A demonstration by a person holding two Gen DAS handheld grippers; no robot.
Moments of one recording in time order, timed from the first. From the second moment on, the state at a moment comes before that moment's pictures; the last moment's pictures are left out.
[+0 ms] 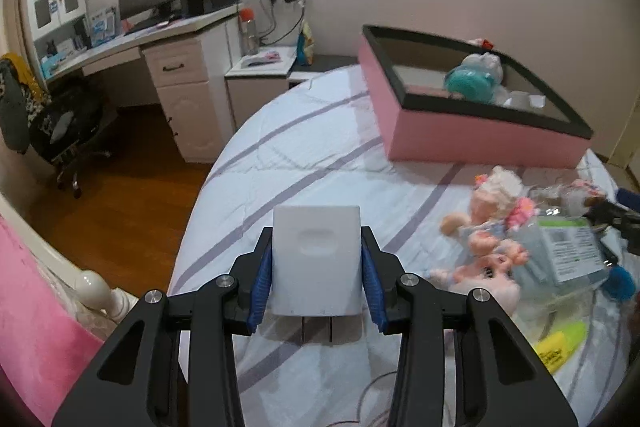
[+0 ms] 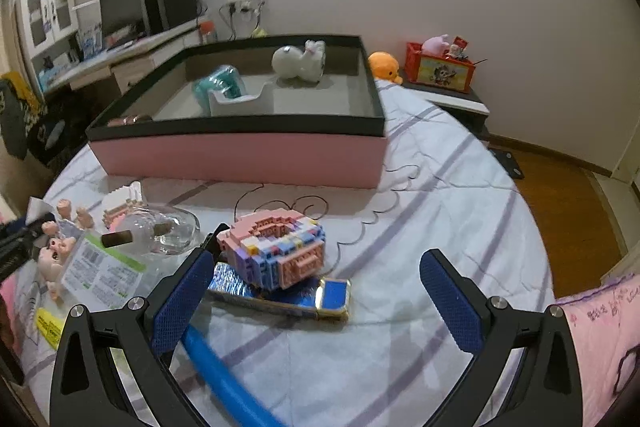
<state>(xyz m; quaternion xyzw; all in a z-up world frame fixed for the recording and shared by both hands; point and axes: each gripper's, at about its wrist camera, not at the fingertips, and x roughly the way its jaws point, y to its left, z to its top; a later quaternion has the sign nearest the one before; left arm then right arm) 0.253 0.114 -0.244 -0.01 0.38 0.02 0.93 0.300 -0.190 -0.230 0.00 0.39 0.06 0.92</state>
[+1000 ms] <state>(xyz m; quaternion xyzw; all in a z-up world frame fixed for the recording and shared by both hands) 0.230 0.050 -0.174 0.02 0.30 -0.05 0.95 0.258 -0.194 -0.182 0.04 0.31 0.11 0.94</state>
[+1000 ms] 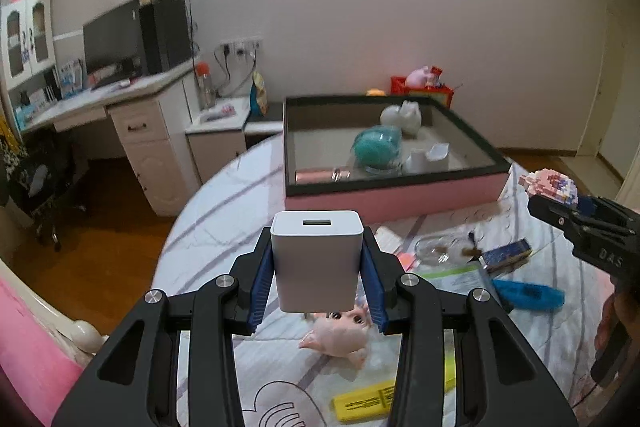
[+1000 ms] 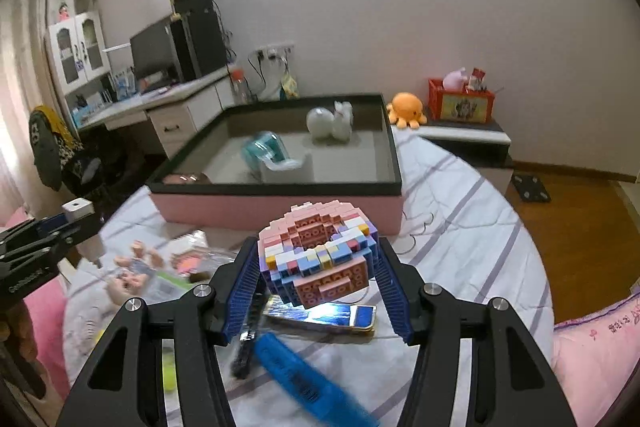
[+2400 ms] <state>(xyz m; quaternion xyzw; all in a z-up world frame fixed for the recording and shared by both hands) 0.320 0.013 -0.121 0.08 0.26 -0.06 0.96 0.309 -0.176 -0.136 0.01 0.25 0.13 0.96</state>
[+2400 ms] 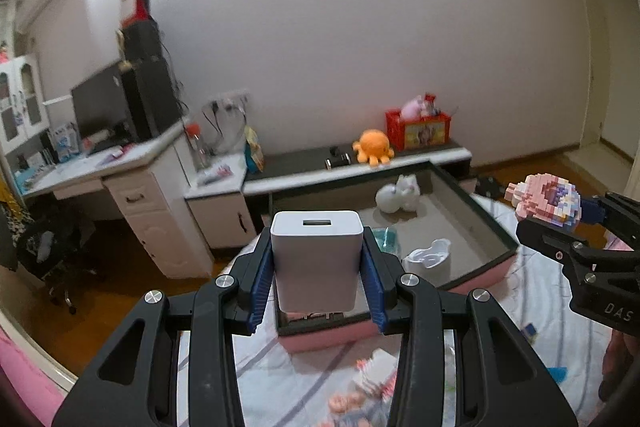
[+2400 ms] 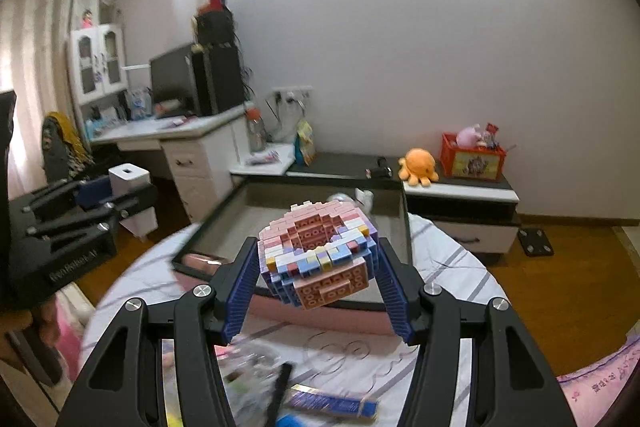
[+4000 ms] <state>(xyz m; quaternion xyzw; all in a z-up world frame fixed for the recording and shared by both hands) 0.136 0.031 -0.092 0.05 0.16 -0.01 0.99 0.161 -0.169 -0.095 -0.01 0.16 0.08 0.98</state>
